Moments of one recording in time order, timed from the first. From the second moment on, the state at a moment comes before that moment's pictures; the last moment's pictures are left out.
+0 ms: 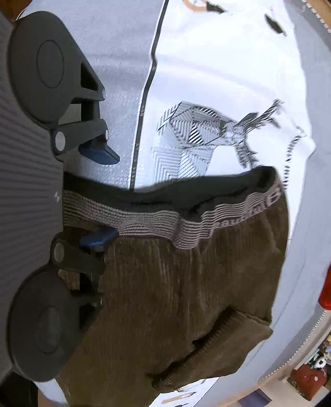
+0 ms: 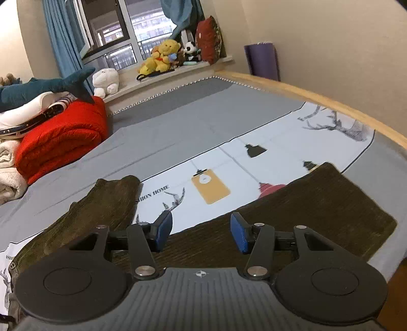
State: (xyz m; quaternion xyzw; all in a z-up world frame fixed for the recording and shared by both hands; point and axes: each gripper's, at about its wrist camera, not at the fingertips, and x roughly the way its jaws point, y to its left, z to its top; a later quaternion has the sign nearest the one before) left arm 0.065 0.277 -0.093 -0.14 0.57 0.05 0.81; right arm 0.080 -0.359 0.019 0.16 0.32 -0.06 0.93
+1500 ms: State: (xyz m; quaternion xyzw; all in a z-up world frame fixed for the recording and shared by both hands) left arm 0.079 0.176 -0.093 0.09 0.58 0.01 0.81; right arm 0.089 -0.344 0.001 0.14 0.37 -0.04 0.92
